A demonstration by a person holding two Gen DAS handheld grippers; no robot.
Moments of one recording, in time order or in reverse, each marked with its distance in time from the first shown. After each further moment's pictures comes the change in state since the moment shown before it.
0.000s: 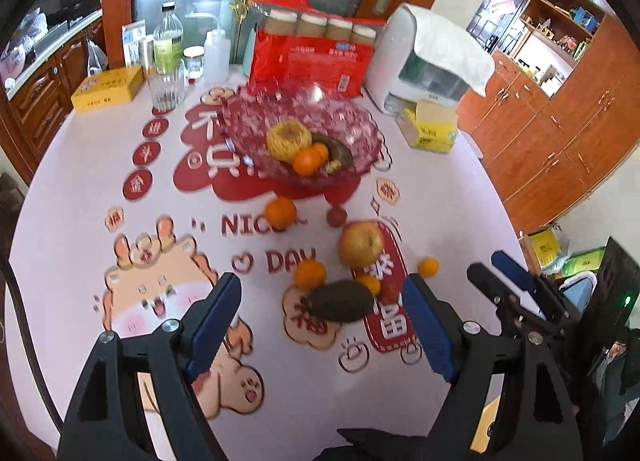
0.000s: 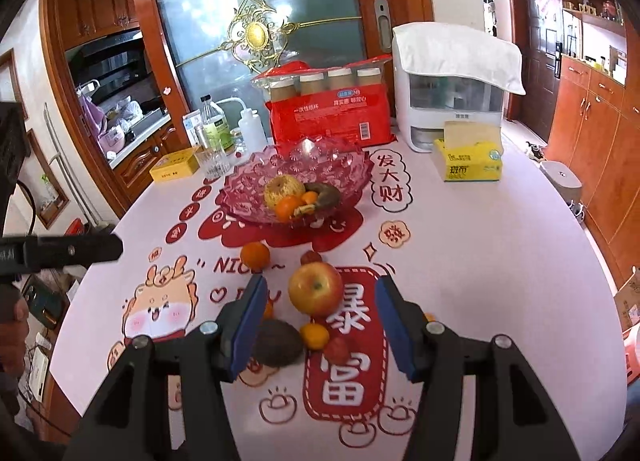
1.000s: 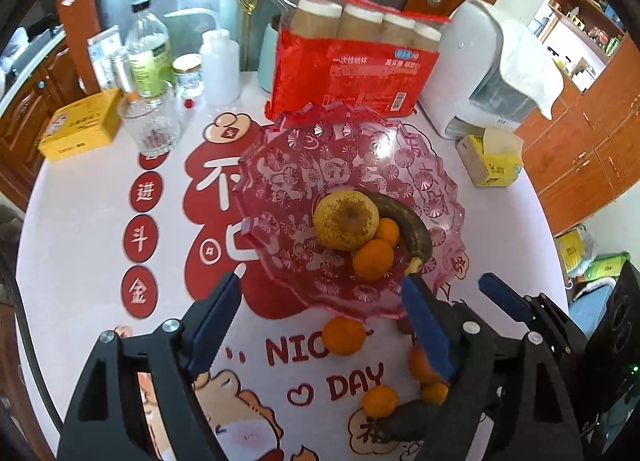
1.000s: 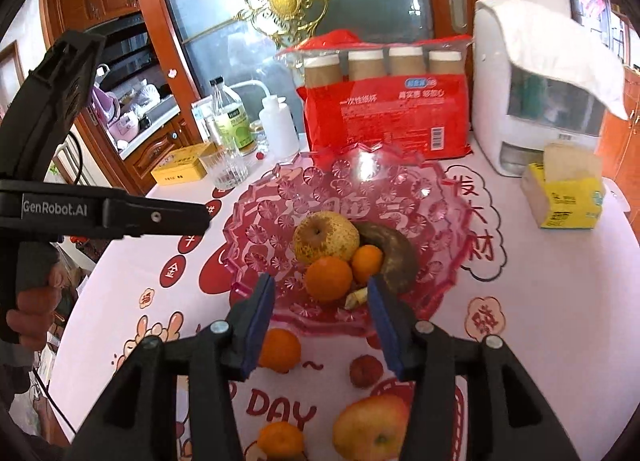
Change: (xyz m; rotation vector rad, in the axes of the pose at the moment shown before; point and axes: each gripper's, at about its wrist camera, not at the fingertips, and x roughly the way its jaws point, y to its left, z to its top) left arm 0.109 0.065 0.163 0.014 0.077 0.065; right arm 0.154 0.046 0.091 -0.045 0.052 0.107
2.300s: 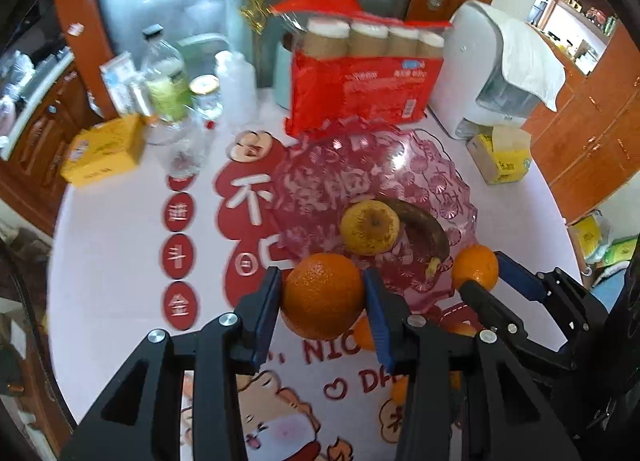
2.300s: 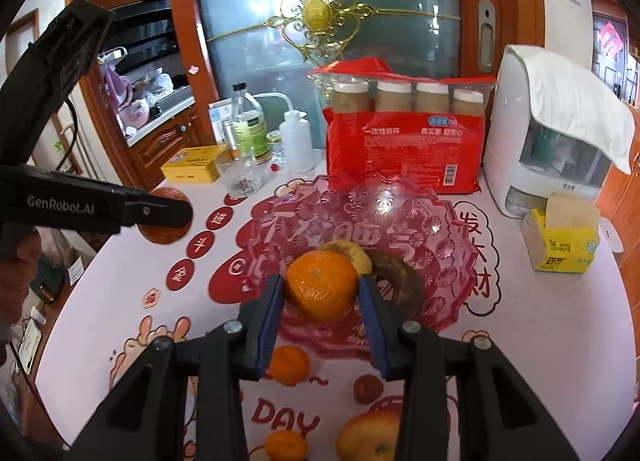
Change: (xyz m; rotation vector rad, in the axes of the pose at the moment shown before) left arm -0.012 0.010 0.017 0.070 0.012 0.057; right arm -0.003 0.026 0.023 -0.105 -0.021 -0.022
